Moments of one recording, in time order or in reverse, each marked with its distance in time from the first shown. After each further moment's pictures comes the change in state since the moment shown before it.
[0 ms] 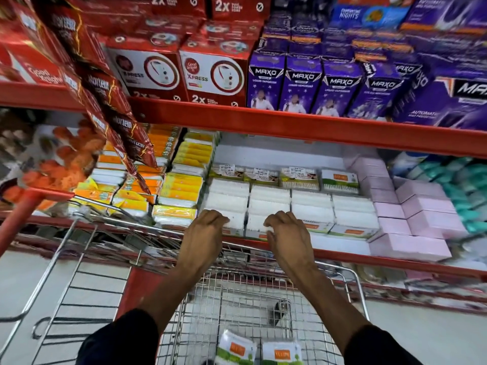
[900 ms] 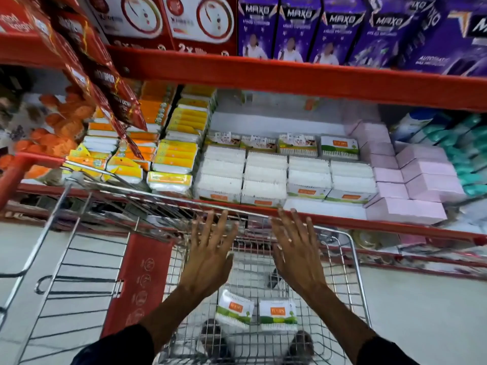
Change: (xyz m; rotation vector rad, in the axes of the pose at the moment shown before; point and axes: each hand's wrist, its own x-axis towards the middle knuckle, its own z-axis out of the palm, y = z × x) left_hand -0.103 0.013 0.065 0.134 -0.157 0.078; right_hand -0.101 0.039 0.045 -0.080 -0.018 -0.109
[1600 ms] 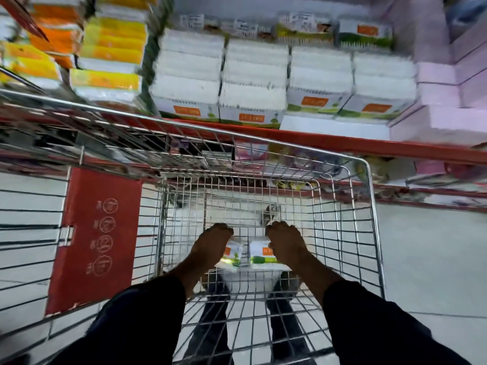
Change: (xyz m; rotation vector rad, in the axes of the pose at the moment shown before) left_hand -0.061 0.017 0.179 -0.251 -0.740 -0.114; right_hand -0.092 0.040 0.169 -0.082 -0.765 0.078
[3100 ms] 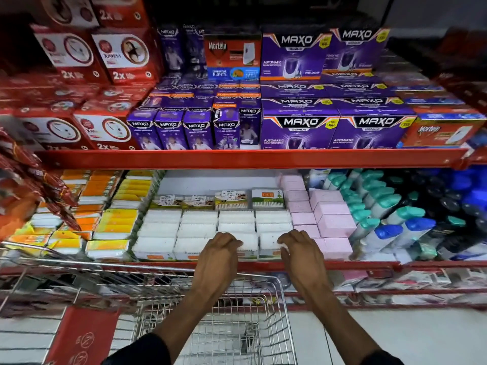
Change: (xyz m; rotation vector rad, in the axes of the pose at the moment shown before) left_hand -0.040 0.237 -0.266 0.075 0.866 0.297; right_hand -0.136 0.126 -0.284 0.299 0.916 0.153
